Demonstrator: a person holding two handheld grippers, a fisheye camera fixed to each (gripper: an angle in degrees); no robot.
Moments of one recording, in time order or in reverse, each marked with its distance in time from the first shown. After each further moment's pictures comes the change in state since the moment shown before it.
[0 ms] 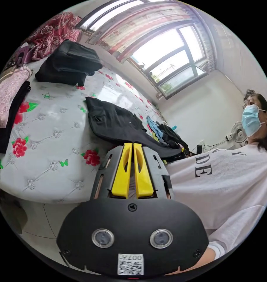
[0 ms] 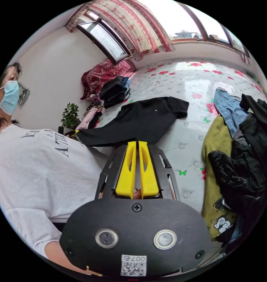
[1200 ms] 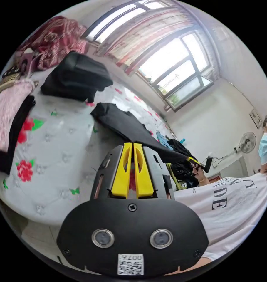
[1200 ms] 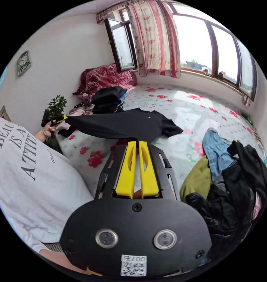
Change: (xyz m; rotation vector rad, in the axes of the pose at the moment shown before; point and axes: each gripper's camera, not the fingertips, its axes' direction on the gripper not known) left arm -0.101 -0.051 -0.038 0.085 -0.065 -0.053; right arm -0.011 -0.048 0.037 0.043 0.269 -0.188
